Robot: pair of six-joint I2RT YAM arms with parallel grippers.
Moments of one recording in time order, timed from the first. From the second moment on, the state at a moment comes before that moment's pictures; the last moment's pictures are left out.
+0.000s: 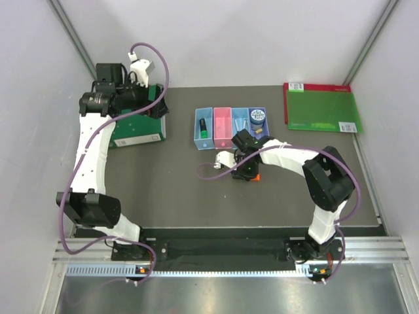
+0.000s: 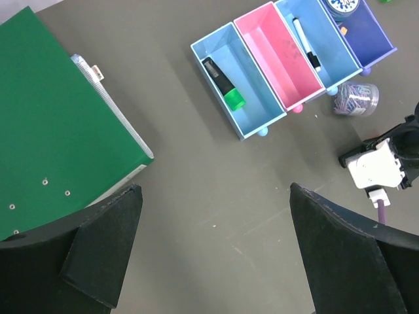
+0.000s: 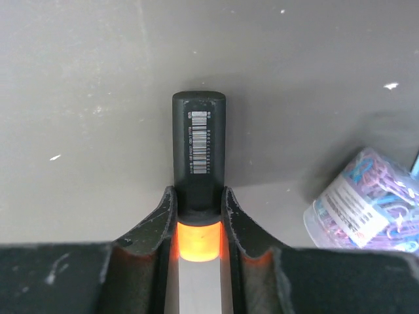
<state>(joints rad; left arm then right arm) -0.04 1.56 1.84 -0.93 0.46 0.19 0.67 1.81 1.18 -0.65 -0.13 -0.84</state>
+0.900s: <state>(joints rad) -0.03 1.22 1.43 -0.77 0.42 0.15 0.62 2.07 2.03 -0.65 -0.35 -0.13</state>
